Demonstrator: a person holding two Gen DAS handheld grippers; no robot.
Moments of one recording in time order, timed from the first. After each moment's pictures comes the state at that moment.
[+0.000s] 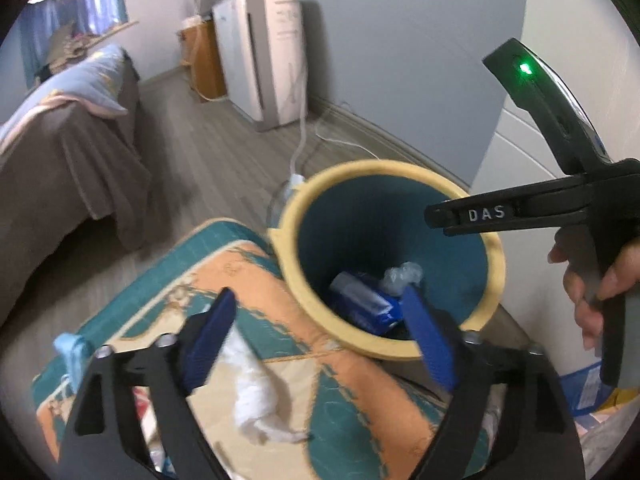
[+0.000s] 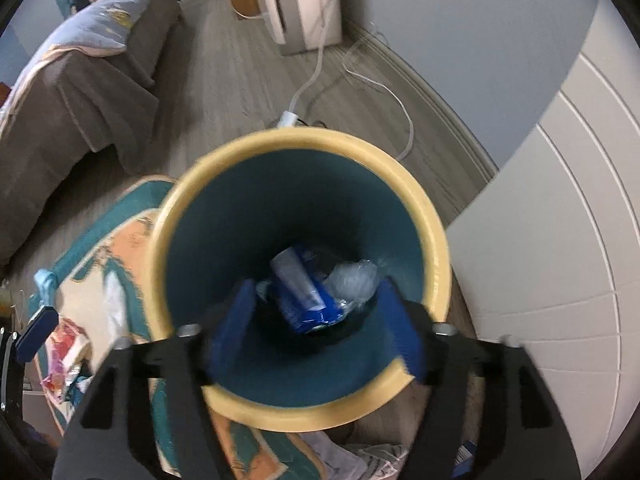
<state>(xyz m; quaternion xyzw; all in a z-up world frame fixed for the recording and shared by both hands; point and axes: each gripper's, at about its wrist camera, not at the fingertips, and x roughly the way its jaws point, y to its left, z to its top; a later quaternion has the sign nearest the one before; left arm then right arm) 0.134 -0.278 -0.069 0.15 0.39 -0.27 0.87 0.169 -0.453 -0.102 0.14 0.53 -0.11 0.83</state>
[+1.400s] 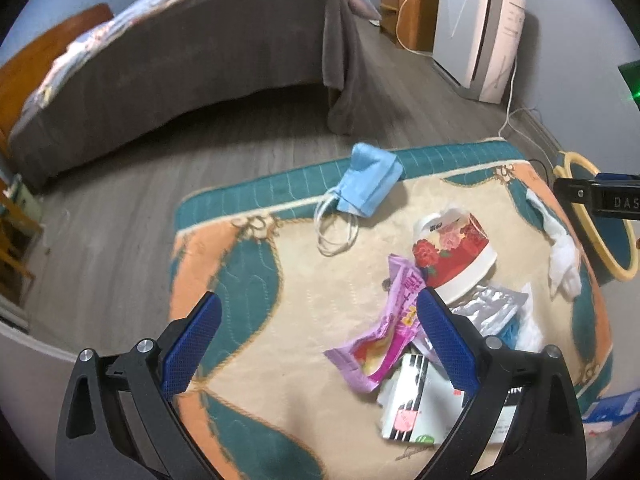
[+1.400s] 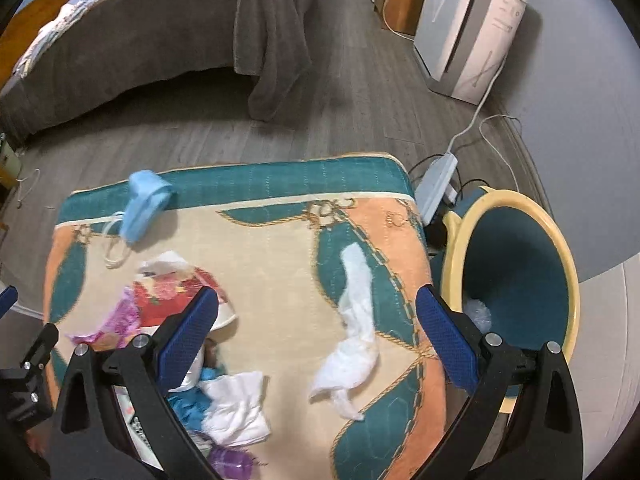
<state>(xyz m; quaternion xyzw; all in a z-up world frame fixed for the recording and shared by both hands) 0.121 0.037 -0.105 0.04 0.48 -0.02 0.87 0.206 -0.191 -0.106 -0.03 0.53 0.01 0.85</state>
